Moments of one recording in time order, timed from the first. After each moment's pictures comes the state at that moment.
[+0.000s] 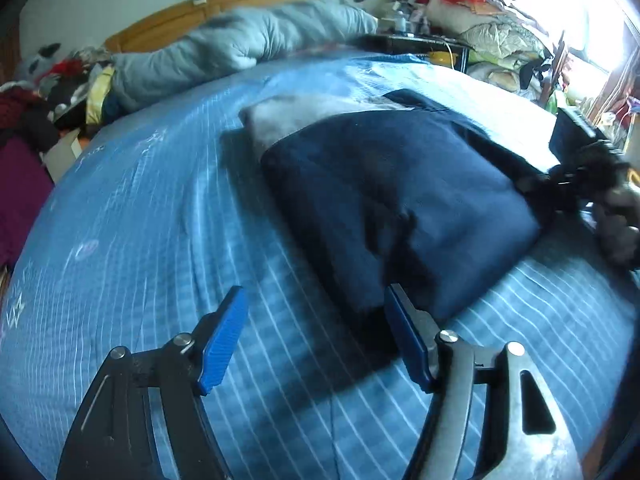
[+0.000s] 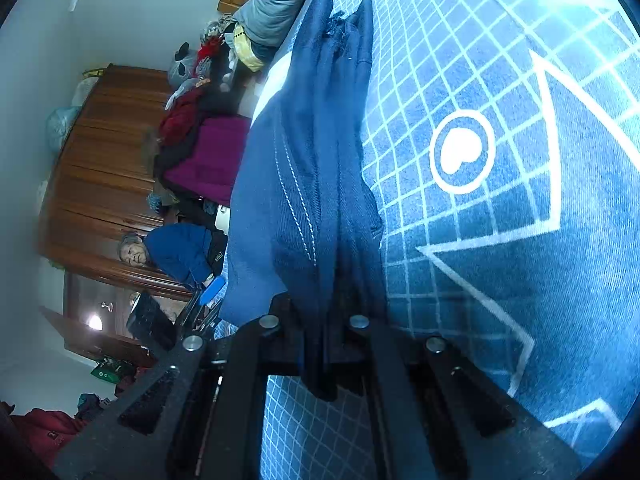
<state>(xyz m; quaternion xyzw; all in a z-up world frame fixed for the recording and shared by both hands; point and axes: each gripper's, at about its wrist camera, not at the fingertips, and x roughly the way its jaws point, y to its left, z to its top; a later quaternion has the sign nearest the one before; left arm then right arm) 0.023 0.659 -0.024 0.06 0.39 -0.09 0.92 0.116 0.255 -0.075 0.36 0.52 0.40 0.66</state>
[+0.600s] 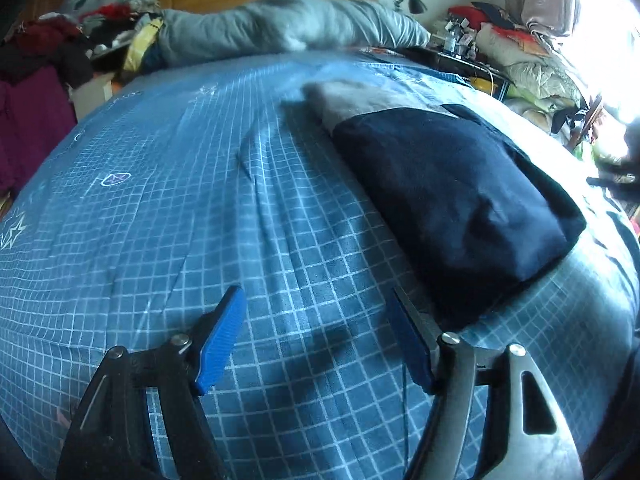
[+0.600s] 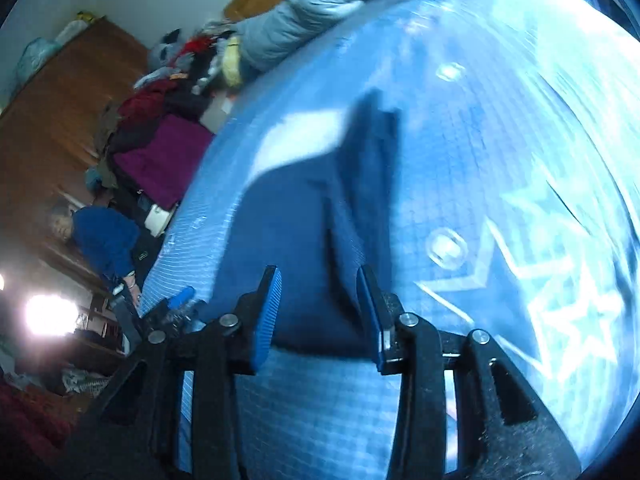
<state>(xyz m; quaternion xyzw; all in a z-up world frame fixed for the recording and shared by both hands) 0.016 0.717 -0.052 -0.02 0.40 -0.04 0.92 0.083 0.272 0.055 0.19 0.47 0.33 0.80</state>
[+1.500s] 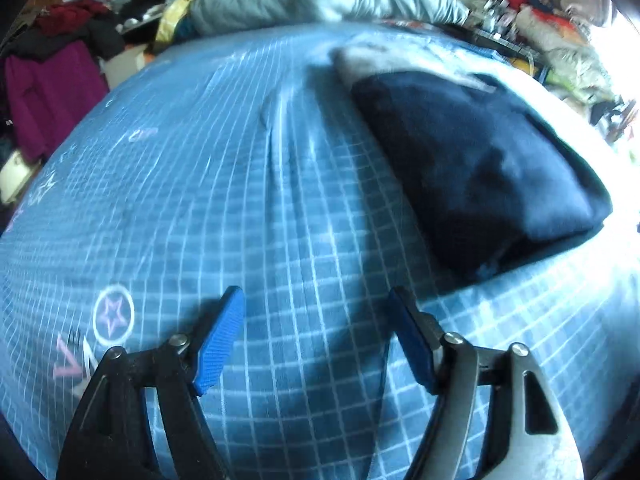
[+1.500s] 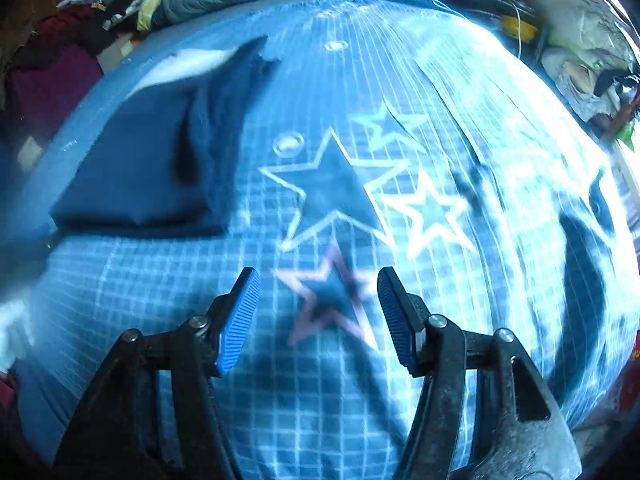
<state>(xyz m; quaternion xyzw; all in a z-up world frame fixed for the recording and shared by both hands) 0.001 0.692 -0.068 -0.01 0.46 0.04 0.89 -0.008 0.249 0.015 -0.02 0.52 0.10 0.85</state>
